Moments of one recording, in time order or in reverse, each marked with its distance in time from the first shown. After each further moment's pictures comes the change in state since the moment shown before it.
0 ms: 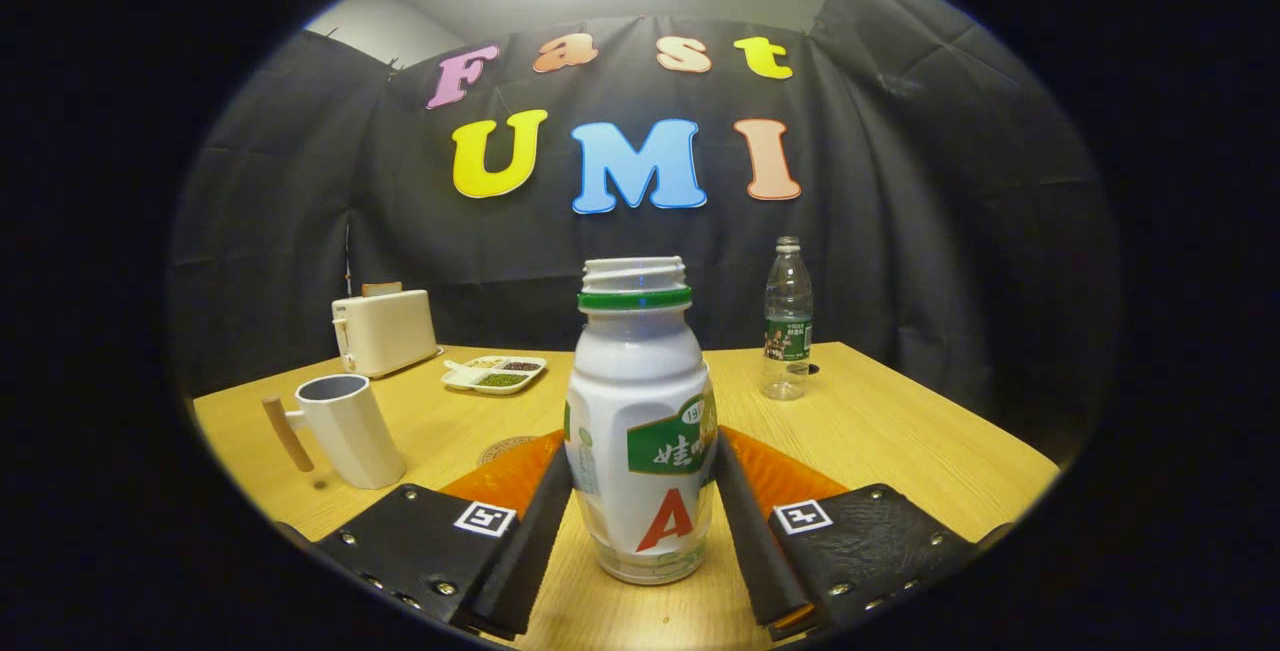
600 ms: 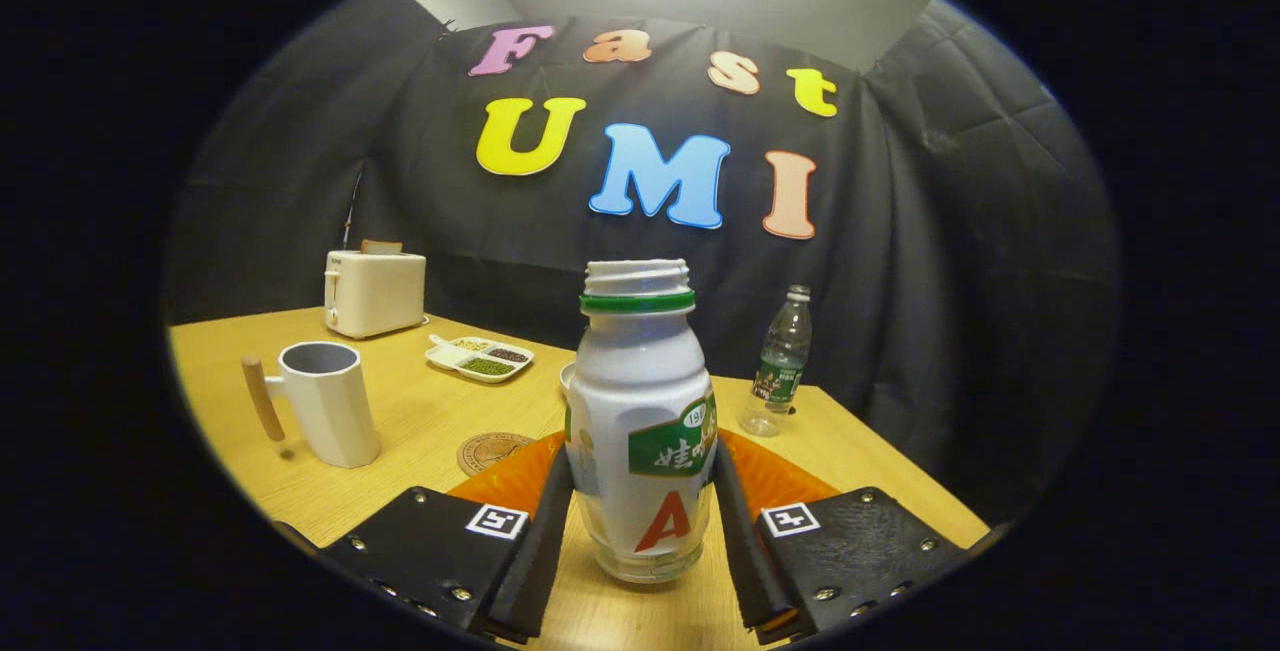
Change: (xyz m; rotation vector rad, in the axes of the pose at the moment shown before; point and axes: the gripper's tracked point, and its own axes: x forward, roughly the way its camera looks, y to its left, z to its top) arm -0.001 0.012 0.031 -0.248 -0.022 -0.051
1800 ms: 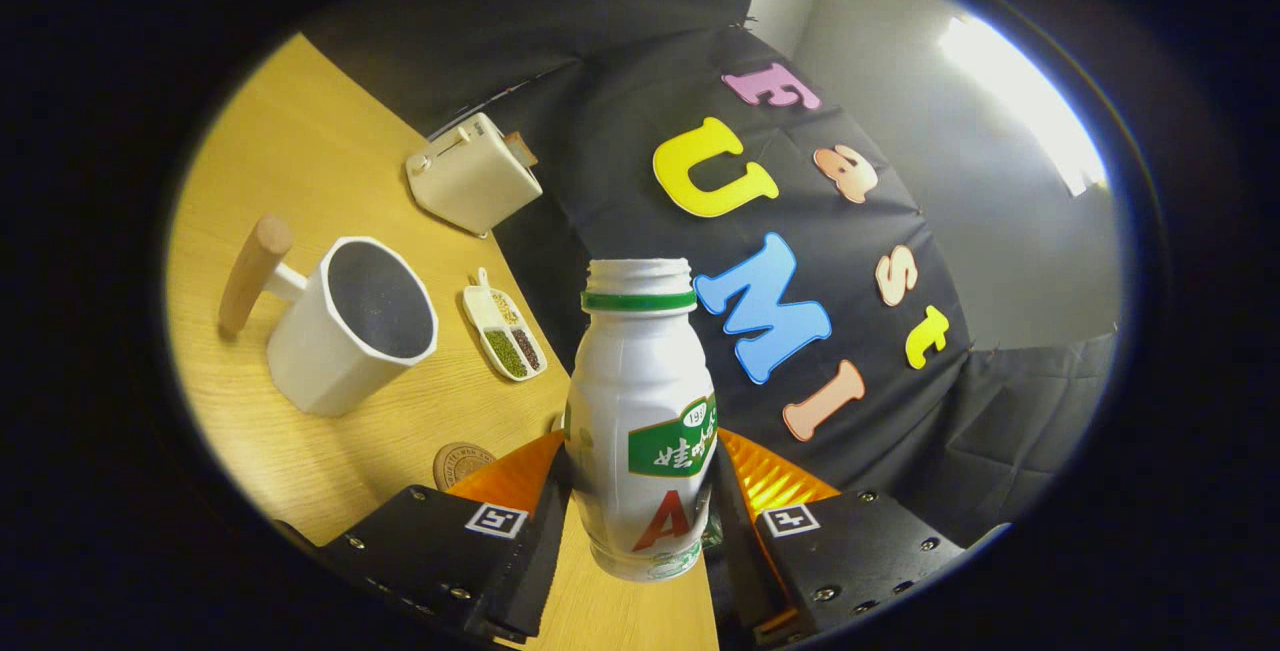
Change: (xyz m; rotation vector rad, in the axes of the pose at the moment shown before) arm 0.026 0.102 0.067 -0.844 -0.128 -0.021
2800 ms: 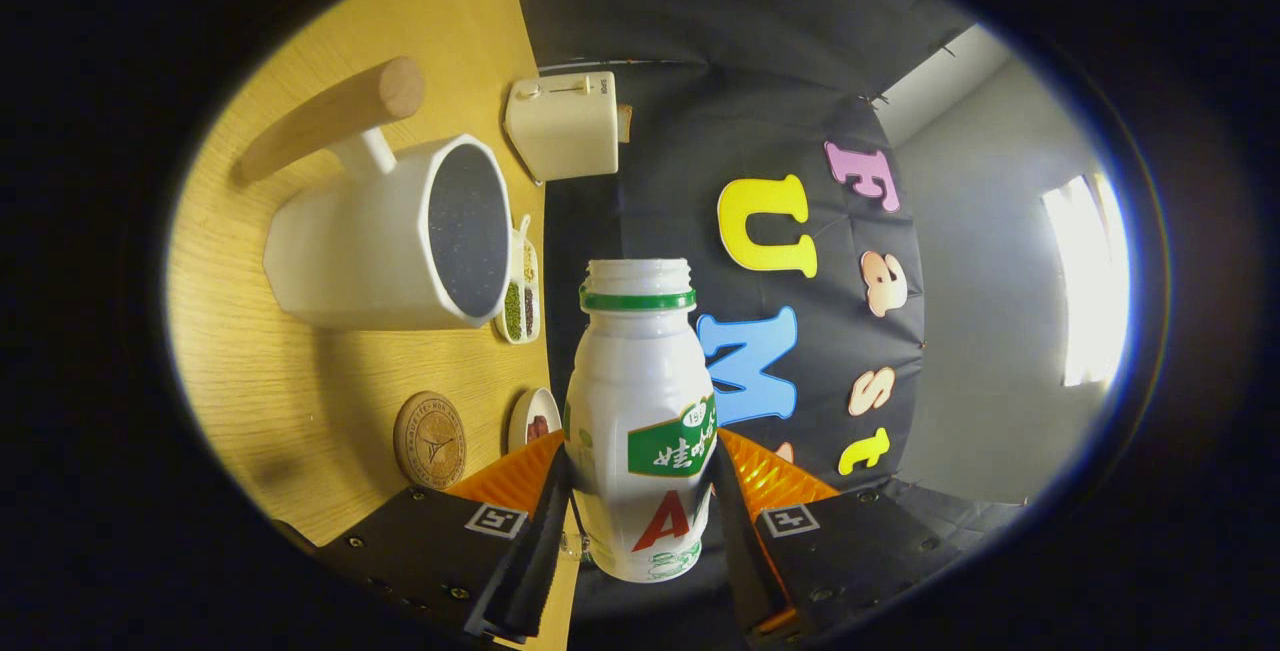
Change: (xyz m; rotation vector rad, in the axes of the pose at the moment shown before) arm 0.008 0.016 0.014 -0.457 -0.017 -0.058
